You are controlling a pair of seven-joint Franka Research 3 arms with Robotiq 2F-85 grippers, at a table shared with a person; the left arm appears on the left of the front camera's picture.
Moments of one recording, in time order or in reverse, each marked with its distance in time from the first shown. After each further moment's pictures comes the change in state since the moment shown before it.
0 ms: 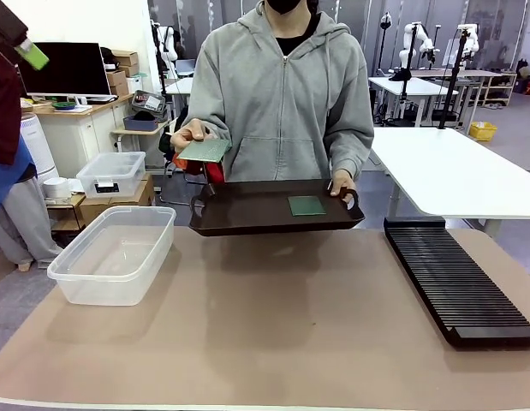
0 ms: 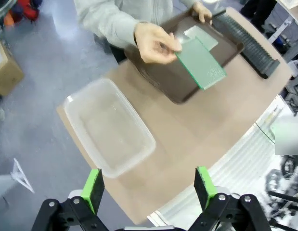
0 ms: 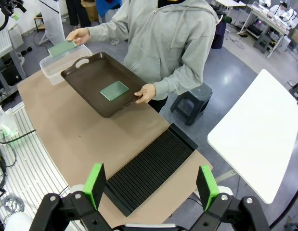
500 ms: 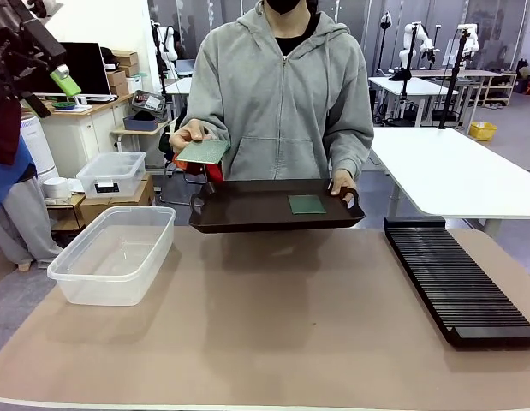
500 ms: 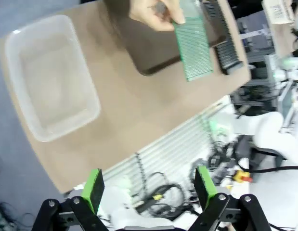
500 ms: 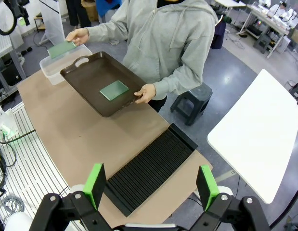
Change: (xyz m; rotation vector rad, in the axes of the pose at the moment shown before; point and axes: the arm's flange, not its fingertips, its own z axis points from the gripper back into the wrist) left arm 0.017 0.039 -0.062 -0.332 0.233 0.380; right arm 0.000 0.000 0.000 0.000 0.000 0.000
